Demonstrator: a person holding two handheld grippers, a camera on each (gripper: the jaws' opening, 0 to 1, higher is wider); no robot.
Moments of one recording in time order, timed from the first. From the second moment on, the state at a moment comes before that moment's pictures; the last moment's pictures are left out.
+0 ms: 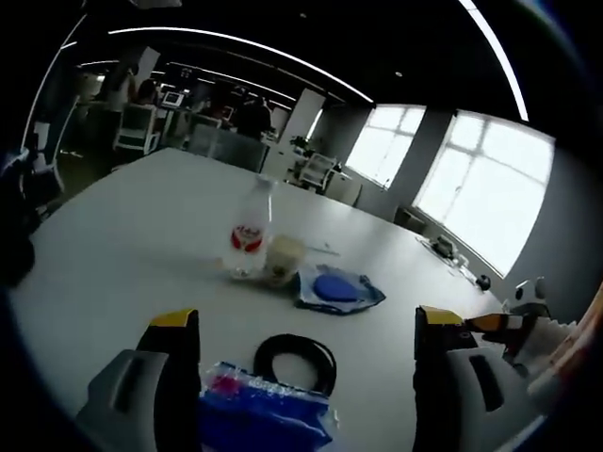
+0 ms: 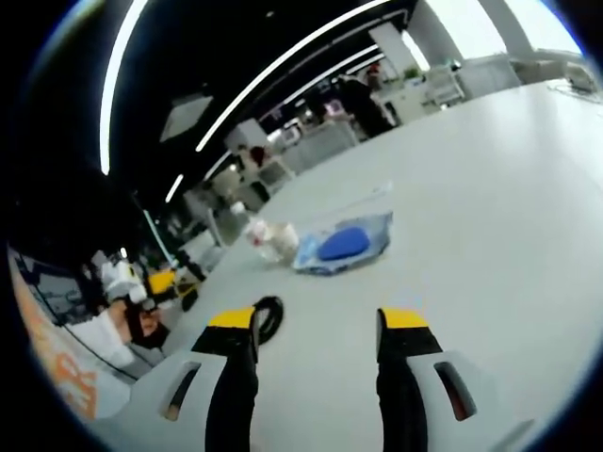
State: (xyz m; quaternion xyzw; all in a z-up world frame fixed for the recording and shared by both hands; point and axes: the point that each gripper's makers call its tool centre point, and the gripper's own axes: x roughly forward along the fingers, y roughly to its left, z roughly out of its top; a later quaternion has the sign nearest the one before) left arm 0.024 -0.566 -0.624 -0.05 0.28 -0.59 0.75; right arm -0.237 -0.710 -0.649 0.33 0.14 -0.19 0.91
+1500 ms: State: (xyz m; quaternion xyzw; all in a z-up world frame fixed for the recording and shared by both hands) left arm 0.053 -0.481 -0.757 0.12 0.43 -0.51 0.74; right arm -0.223 -0.690 -0.667 0.38 0.17 -0.17 0.89
